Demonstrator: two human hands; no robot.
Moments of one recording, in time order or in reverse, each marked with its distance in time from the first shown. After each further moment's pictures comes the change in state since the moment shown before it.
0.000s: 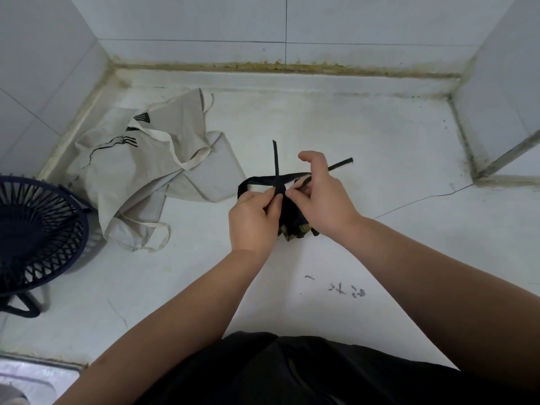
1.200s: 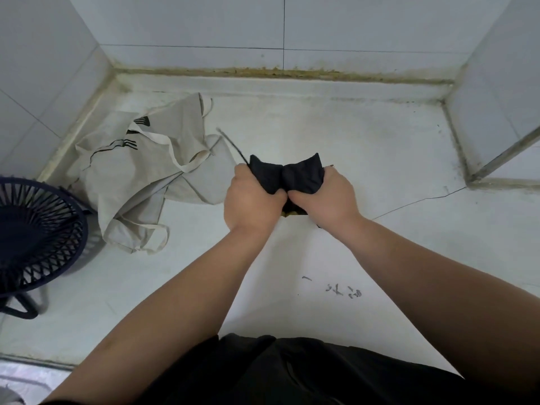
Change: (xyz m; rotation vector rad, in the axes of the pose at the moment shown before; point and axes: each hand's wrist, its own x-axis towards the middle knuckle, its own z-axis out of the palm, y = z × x) left_hand 0.028 0.031 -0.012 0.053 -0.024 -0.296; right_hand 0.006 0.003 -0.005 0.019 0.151 0.268
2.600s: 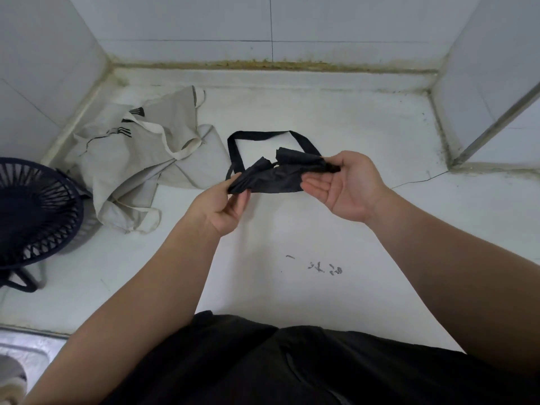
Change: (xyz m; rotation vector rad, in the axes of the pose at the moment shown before) left_hand -0.007 -0.027 -0.019 -1.283 -0.352 -0.903; right_hand -0.020 0.014 -0.061 1.182 -0.345 0.498
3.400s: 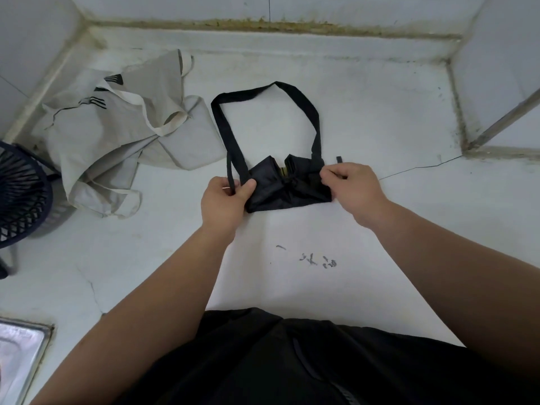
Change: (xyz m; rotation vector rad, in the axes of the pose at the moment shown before) left_hand 0.045 -0.055 -0.018 0.803 0.233 0.610; right_hand 0.036 0.029 -0.058 -1.024 0.305 -0.389
